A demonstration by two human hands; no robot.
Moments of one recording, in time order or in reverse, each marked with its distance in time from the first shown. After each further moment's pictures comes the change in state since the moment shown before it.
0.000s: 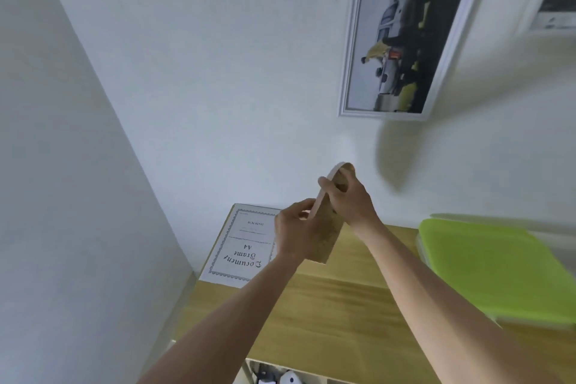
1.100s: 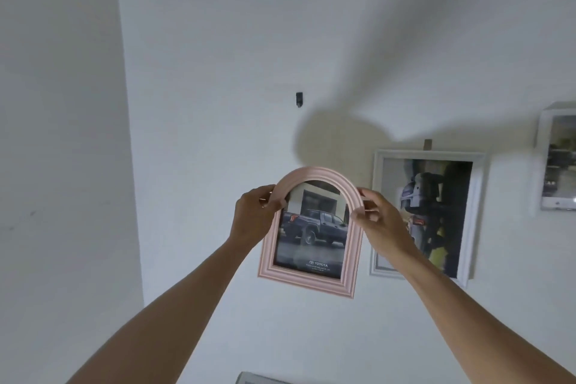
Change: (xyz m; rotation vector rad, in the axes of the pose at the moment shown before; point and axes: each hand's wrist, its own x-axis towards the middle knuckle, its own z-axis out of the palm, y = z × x) left_hand 0.186 0.228 -0.155 0.212 0.168 0.640; right_hand 0.104 -0.209 -0.050 0.006 0.161 -0.618
